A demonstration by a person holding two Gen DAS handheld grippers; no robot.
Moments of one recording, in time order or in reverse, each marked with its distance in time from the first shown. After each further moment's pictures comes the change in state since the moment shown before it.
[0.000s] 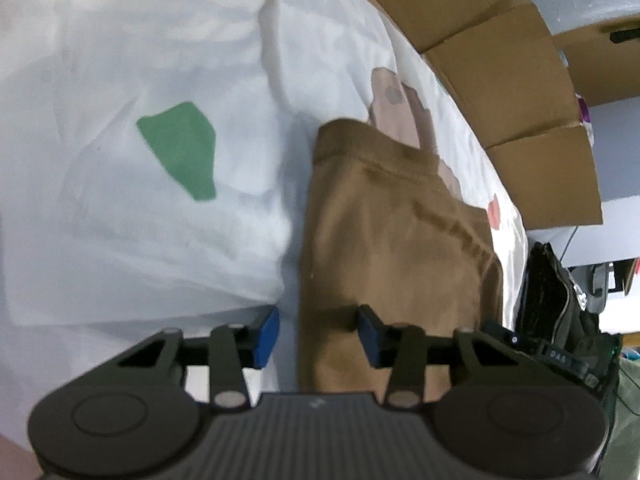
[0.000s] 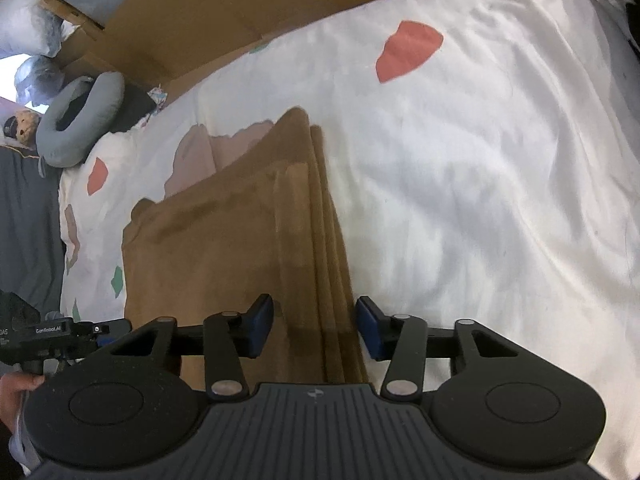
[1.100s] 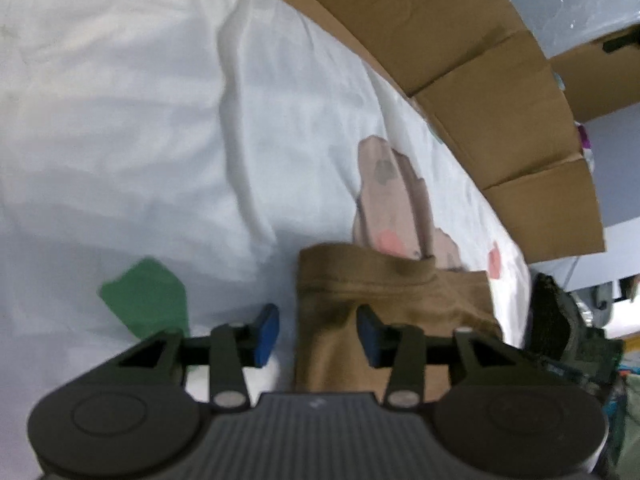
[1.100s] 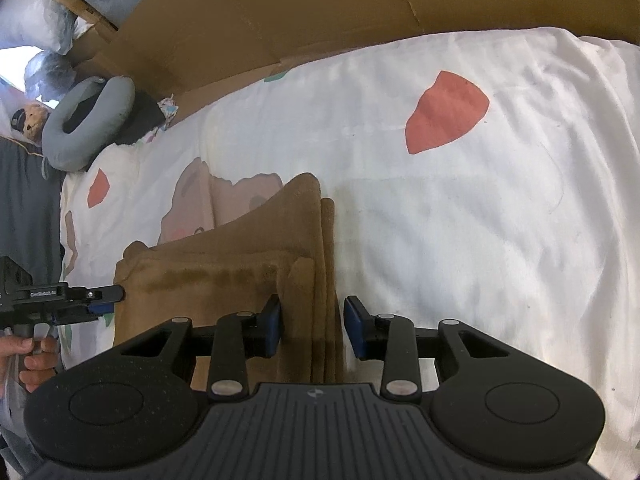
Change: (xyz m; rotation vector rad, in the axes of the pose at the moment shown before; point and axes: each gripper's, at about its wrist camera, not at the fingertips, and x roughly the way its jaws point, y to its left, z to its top) left arm 0.009 -0.006 0.060 0.053 -0.067 -0.019; right arm 0.026 0.001 0.048 -0.101 -0.017 0.032
